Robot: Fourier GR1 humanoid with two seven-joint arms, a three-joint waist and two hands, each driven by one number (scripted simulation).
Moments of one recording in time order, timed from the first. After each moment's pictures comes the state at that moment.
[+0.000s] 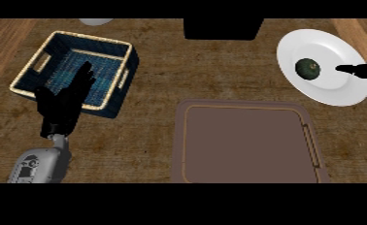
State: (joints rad) left arm -0.18 0.20 0.06 -1.42 0.03 0.01 0.17; right arm -0.85 -0.65 -0.64 -0.27 0.52 0.17 -0.78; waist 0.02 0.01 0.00
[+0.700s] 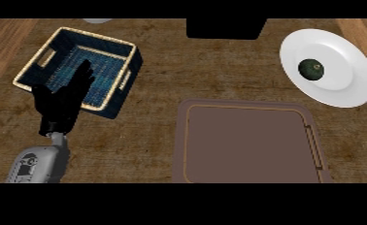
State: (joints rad) left arm -0.20 0.20 0.07 -1.41 0.03 -0.01 0.17; right arm -0.81 -0.77 -0.69 -0.19 0.41 0.46 -0.68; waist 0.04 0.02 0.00
